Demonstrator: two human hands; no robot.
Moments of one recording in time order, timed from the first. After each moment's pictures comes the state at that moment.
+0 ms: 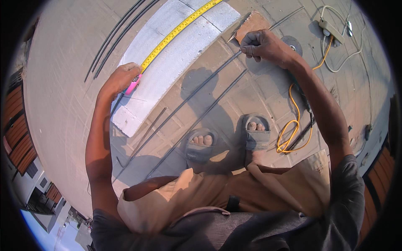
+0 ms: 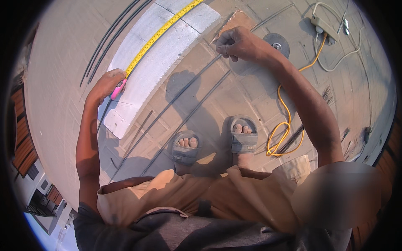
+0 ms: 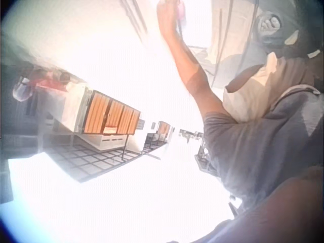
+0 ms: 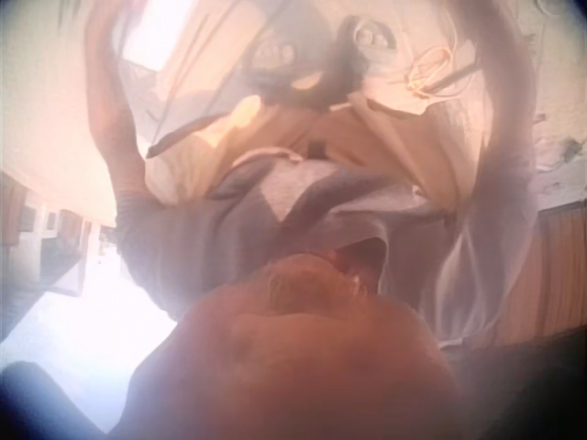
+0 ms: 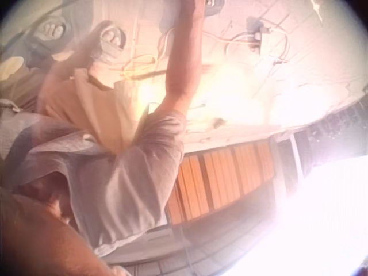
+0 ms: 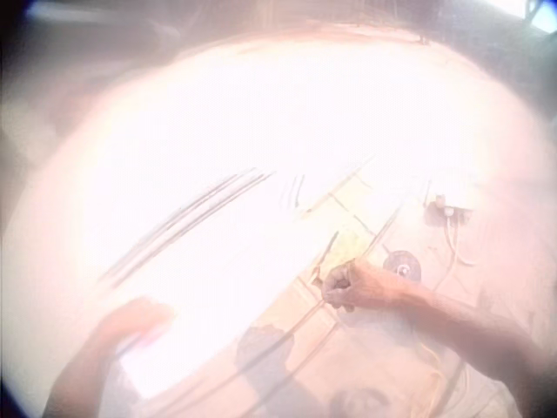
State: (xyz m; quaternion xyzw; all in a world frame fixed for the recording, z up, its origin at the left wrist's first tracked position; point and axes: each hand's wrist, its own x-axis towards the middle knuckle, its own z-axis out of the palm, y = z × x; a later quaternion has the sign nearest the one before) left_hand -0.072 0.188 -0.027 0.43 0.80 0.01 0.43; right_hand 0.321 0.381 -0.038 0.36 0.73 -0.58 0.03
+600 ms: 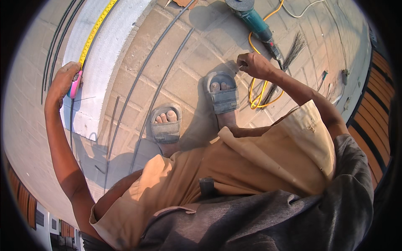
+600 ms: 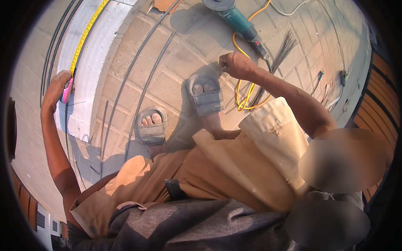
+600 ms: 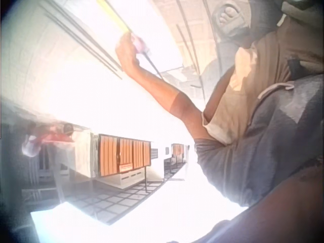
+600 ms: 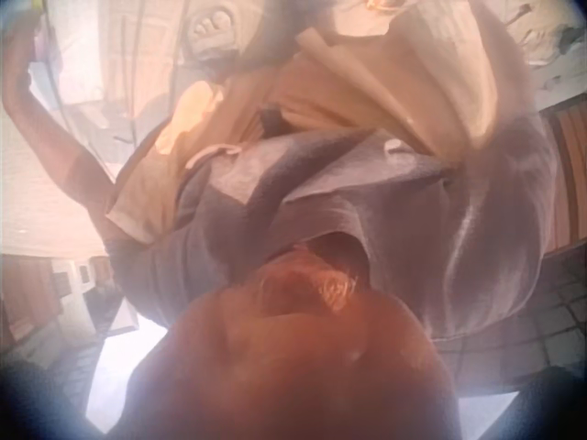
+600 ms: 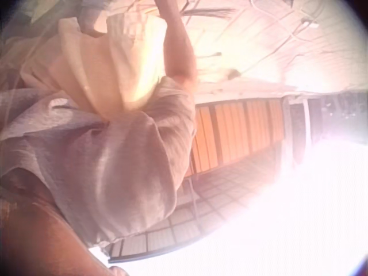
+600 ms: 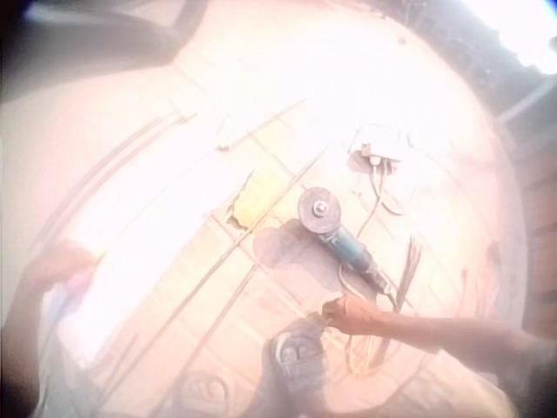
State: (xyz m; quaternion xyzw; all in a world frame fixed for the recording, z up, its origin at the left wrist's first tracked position) left_hand -0.075 0.200 -0.035 0.41 0.78 -0.01 0.48; right_hand 0.507 0.243 -0.099 0.41 0.81 -0.38 0.17
